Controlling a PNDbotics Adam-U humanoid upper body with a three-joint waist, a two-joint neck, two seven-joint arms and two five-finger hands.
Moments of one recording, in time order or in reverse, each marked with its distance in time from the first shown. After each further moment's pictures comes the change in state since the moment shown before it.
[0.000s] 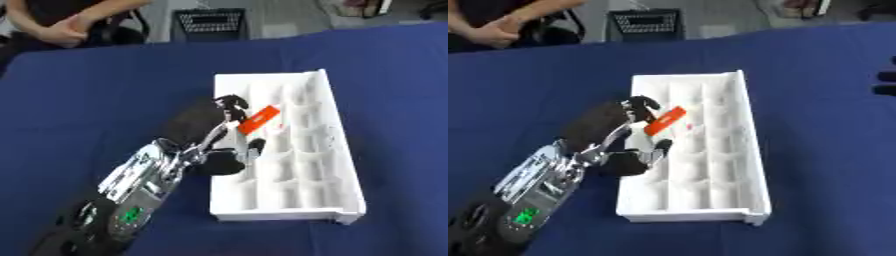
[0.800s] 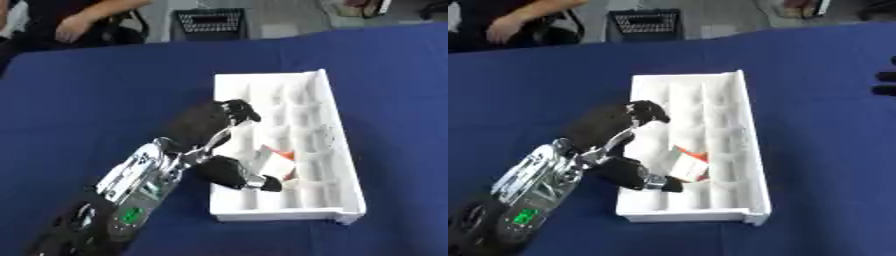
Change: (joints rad) left arm 0.000 0.000 0.002 -0.013 -0.009 -0.018 -0.041; right arm 0.000 0.000 0.000 0.000 0.000 -0.001 0.003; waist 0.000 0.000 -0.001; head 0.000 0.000
